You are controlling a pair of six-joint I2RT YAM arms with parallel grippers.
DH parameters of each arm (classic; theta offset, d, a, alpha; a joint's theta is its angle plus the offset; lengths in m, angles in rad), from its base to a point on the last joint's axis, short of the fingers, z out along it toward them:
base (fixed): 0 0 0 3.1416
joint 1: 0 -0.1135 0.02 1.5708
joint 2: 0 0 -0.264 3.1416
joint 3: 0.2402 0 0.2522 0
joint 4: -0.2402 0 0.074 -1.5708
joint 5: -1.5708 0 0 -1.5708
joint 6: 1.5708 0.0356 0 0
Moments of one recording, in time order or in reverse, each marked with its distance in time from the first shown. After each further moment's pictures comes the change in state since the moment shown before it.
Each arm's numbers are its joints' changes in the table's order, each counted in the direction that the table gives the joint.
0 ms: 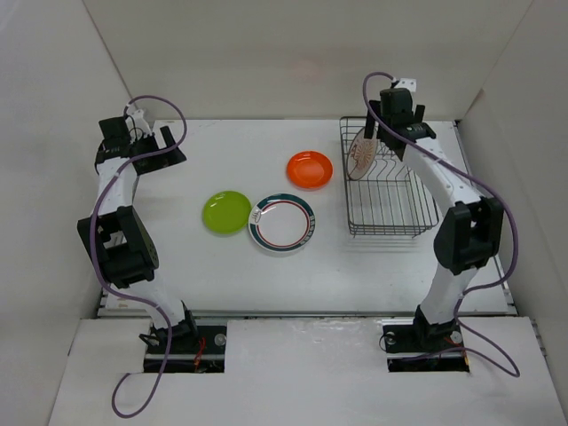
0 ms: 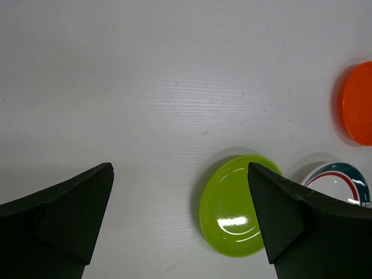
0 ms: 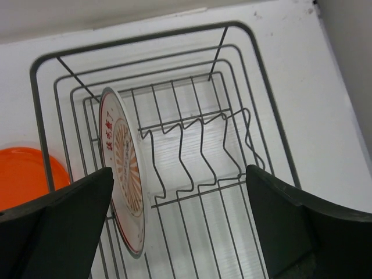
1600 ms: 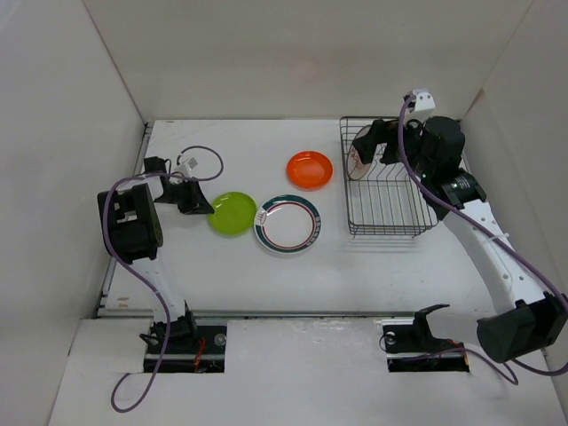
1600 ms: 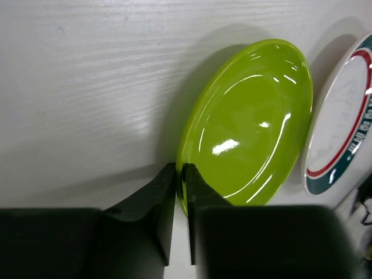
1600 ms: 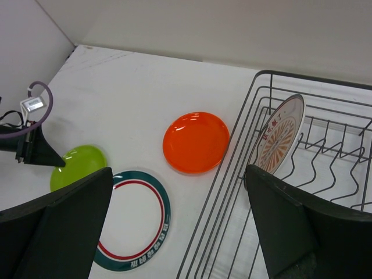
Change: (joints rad) left arm 0.095 0.220 -0.246 -0.040 -0.270 0.177; right arm -0.046 -0.634 -0.432 0.222 0.638 -0.008
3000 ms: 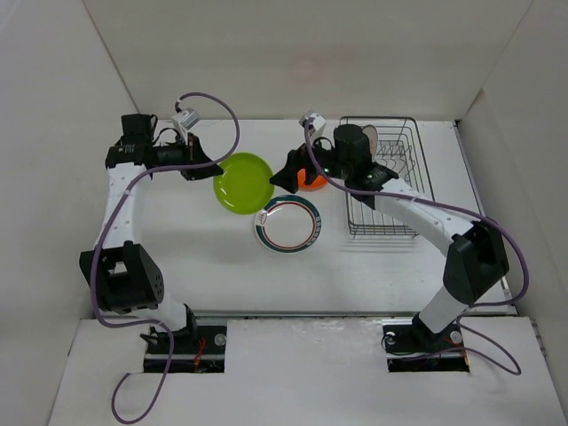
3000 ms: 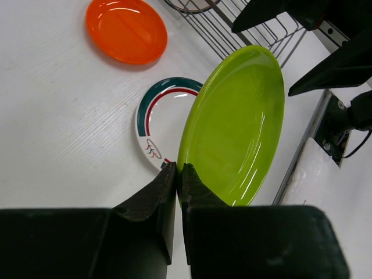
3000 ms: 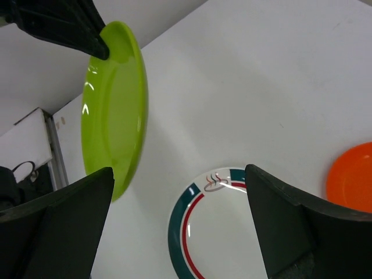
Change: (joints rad) left arm 0.069 -0.441 0.245 -0.314 -0.364 0.259; right arm -0.314 0.400 0.066 0.268 0.333 0.006
